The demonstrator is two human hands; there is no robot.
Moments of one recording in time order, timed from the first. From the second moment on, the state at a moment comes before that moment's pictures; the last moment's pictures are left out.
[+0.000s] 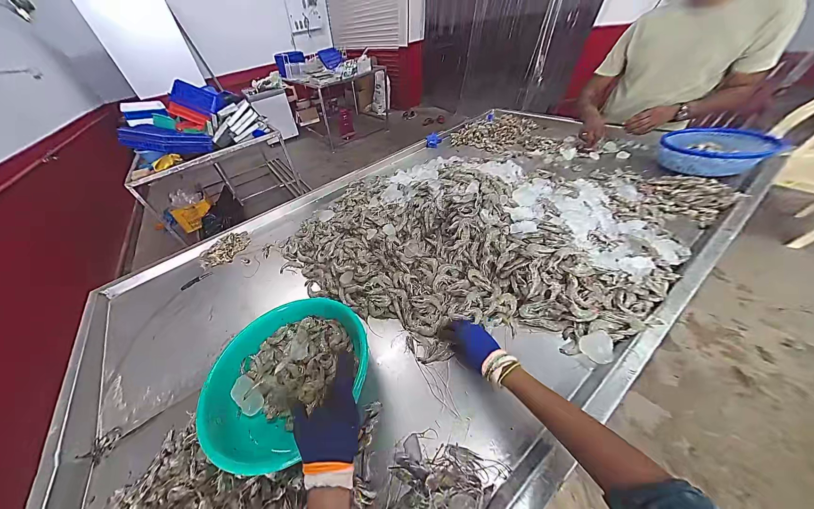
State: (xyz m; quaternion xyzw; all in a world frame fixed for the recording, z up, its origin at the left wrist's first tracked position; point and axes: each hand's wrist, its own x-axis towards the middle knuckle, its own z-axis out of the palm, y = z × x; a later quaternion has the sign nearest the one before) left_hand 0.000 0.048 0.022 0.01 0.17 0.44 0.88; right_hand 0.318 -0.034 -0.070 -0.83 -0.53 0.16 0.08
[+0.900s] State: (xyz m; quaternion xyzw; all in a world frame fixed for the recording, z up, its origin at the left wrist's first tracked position) left_hand 0.038 -0.067 -0.019 0.72 0.30 -0.10 0.61; right_hand 0.203 -0.172 -0.011 -0.85 -0.45 0.22 0.18
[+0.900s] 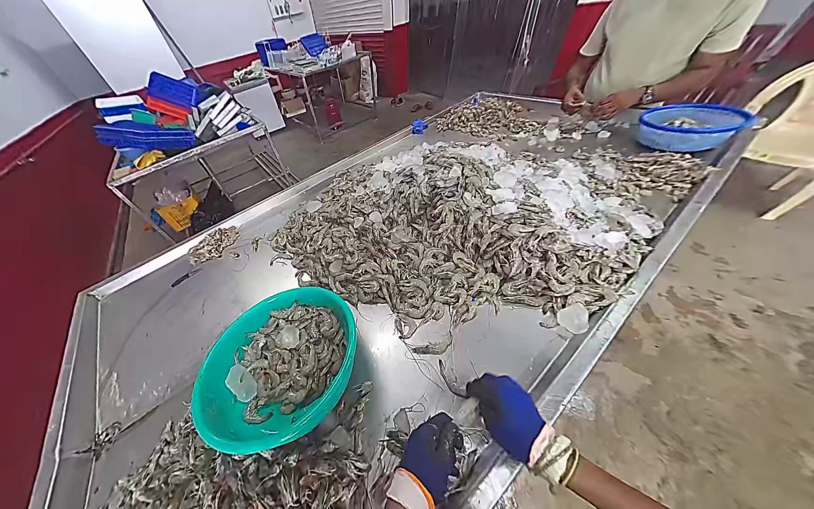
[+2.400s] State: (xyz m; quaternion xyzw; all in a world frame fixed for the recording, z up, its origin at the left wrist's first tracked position) left_hand 0.029 -0.050 -0.037 0.78 0.29 0.08 0.55; right_hand 0.166 -0.124 -0.040 -0.88 -0.33 0.34 -0.04
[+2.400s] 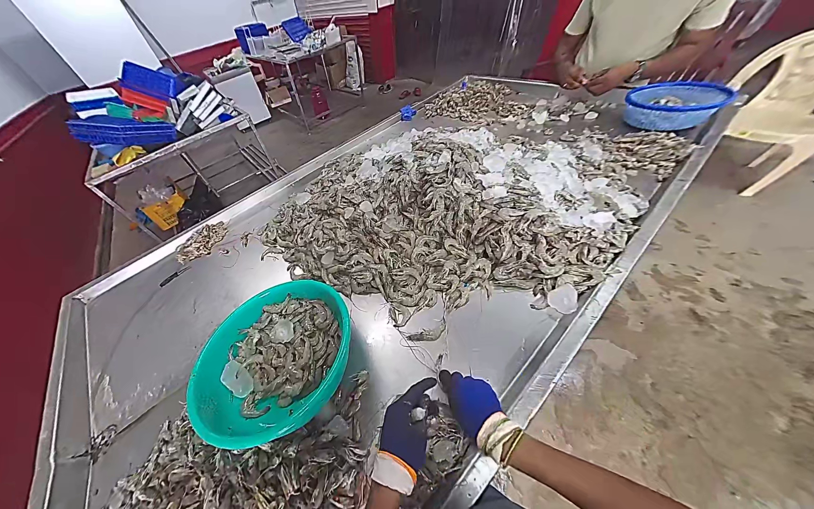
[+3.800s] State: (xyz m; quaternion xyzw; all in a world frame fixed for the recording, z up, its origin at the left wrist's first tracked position) left_hand 0.027 -0.043 -0.040 0.71 0.35 0.12 0.60; right_hand 0.273 -0.125 -0.077 -0.84 -0.51 0.17 0.04
